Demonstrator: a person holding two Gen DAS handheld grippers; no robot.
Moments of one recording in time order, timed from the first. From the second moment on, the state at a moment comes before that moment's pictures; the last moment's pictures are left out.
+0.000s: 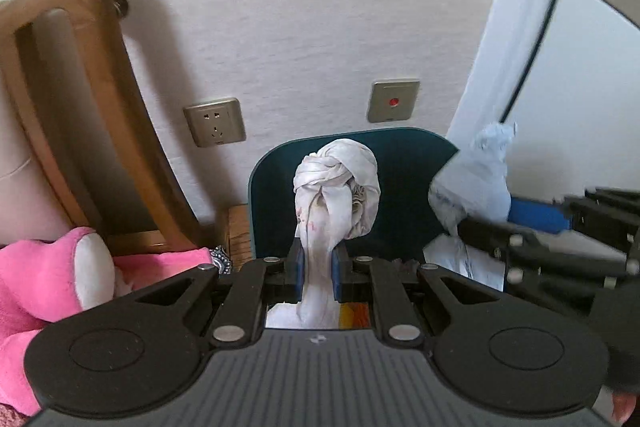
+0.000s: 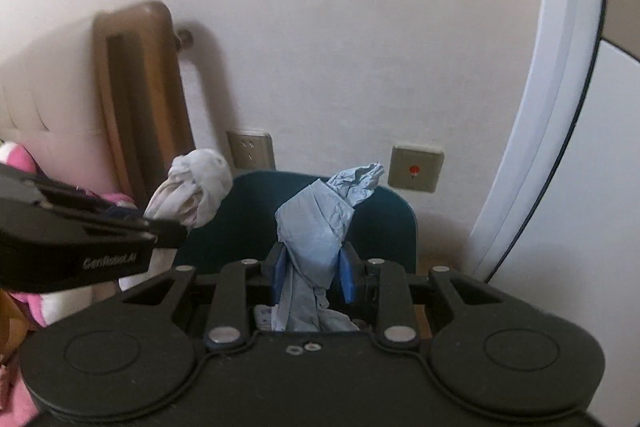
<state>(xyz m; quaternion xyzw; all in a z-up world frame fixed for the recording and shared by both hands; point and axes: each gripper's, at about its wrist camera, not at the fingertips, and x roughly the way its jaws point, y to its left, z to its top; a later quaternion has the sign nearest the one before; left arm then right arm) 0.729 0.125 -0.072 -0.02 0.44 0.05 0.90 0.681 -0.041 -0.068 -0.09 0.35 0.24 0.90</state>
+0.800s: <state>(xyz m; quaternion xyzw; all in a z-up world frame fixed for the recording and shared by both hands) 0.774 0.113 -0.163 -0.01 0.56 0.01 0.83 0.701 -0.015 -0.138 -0.18 0.43 0.24 0.85</state>
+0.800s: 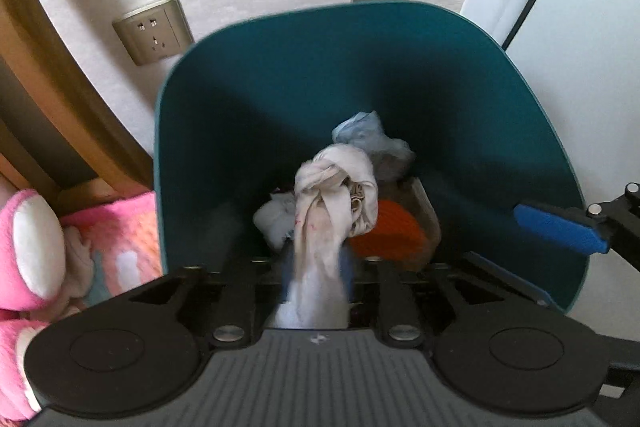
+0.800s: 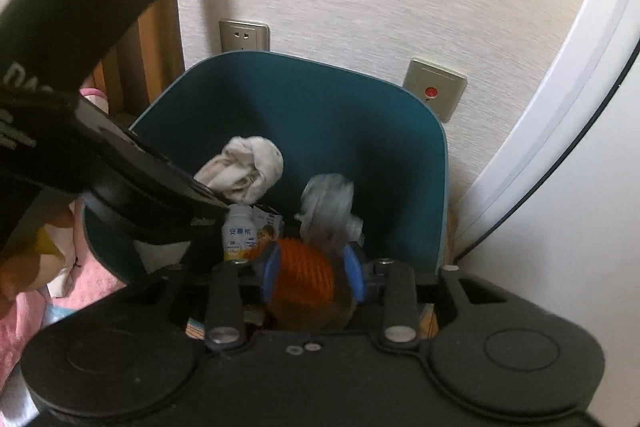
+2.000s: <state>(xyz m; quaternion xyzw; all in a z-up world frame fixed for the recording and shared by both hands) 0.581 0.065 -0.077 0.00 0.43 0.03 0.90 0.577 -0.115 -0.073 -0.08 0.37 0.30 0.88</state>
